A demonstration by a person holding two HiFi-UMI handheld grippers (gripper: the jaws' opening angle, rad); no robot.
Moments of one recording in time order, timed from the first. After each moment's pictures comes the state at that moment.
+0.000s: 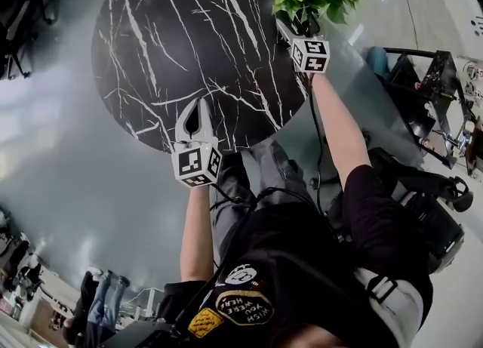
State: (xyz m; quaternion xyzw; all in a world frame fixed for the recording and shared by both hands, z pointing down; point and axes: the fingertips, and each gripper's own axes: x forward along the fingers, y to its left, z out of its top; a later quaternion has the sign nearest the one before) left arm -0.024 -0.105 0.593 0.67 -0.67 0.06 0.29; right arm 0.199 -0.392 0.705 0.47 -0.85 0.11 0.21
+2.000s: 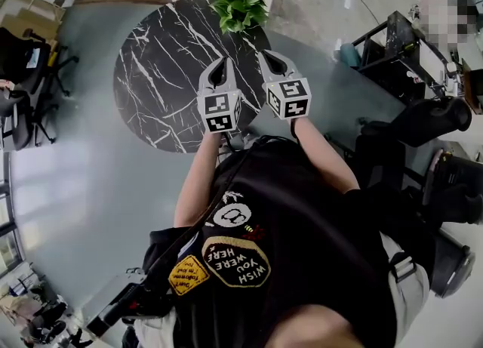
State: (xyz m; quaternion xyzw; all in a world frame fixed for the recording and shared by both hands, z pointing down) left arm 0.135 -0.130 0.374 0.83 -0.55 0.07 0.11; right arm 0.226 -0.140 0.374 0.52 -0.84 0.11 0.10
